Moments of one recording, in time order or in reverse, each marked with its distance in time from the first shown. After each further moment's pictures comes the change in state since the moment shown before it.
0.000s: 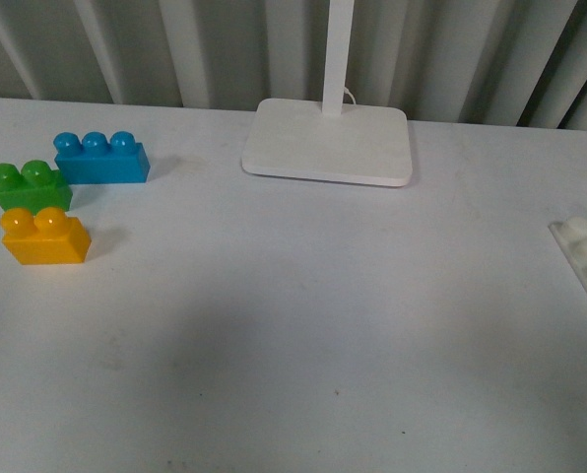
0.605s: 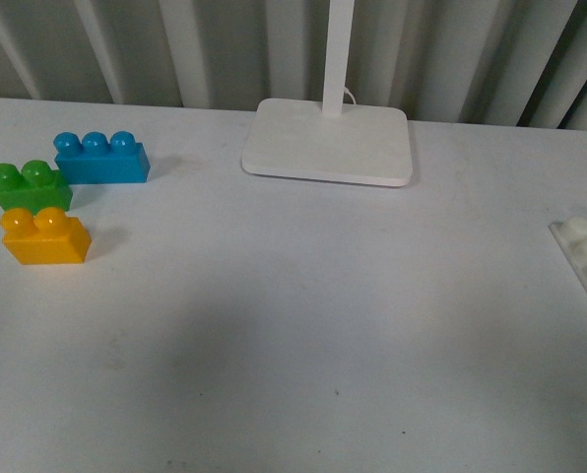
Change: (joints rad) left arm 0.000 0.000 0.000 0.000 0.000 0.000; right arm 0.000 0.000 0.000 0.000 0.000 0.000
